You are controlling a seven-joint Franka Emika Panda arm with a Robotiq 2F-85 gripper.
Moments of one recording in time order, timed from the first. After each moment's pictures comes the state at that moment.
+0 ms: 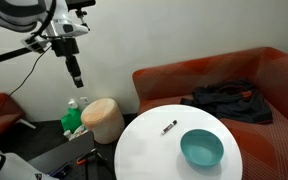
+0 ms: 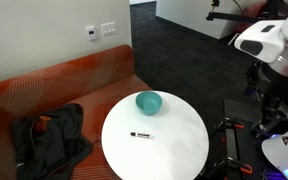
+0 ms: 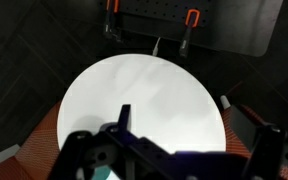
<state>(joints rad) 0.14 -0.58 0.28 -2.47 -0.02 1.70 0.16</state>
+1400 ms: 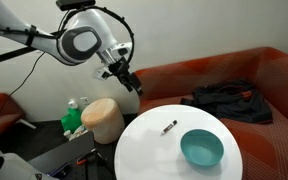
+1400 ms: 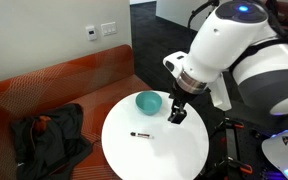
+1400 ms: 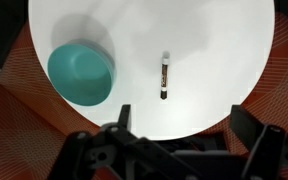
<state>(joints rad) 0.04 -0.15 0.18 -2.50 -0.25 2.53 0.16</state>
